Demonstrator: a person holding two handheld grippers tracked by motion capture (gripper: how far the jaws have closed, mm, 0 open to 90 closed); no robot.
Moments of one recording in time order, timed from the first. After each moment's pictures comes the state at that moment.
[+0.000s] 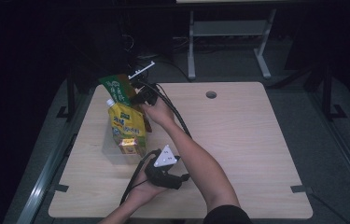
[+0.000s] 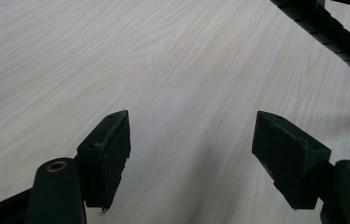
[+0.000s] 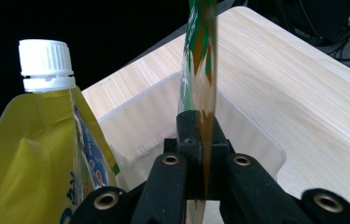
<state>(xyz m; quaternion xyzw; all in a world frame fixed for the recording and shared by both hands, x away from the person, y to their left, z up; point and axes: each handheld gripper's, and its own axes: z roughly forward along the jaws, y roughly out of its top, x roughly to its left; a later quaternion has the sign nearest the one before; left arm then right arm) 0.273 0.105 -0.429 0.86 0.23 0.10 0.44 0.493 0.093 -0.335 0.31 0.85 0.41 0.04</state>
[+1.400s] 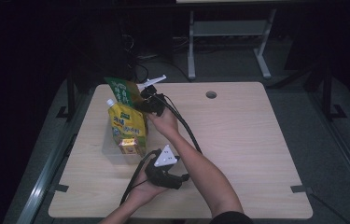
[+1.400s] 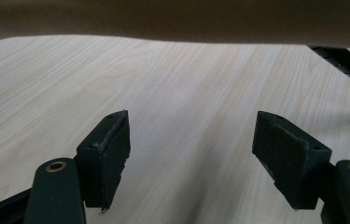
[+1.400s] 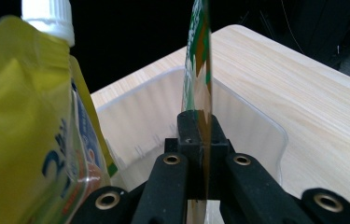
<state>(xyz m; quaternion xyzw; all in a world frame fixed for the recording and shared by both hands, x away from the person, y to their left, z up) 0.274 0.105 -0.431 0.86 0.24 0.10 0.44 0.474 0.072 -0.368 0.31 0.82 0.48 0.06</state>
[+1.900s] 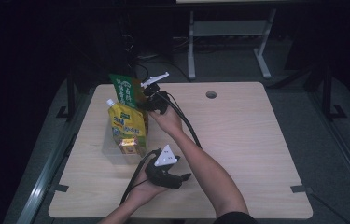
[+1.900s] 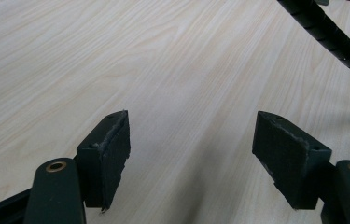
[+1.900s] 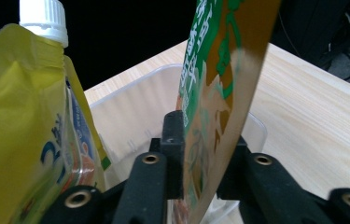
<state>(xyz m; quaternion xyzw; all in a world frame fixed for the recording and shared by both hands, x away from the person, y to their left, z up) 0.275 0.105 -0.431 0.86 0.23 0.10 0.43 0.476 0.060 -0.359 0.31 0.83 0.47 0.07</state>
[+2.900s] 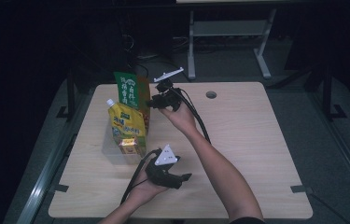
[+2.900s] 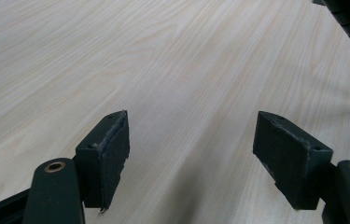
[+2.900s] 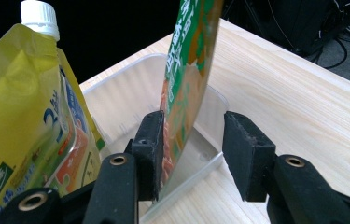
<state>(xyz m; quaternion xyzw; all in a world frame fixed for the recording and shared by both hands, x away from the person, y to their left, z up) 0.276 0.104 -0.433 0.86 0.24 0.09 0.44 0.475 0.020 -0.345 0.33 0.83 0.45 0.06</state>
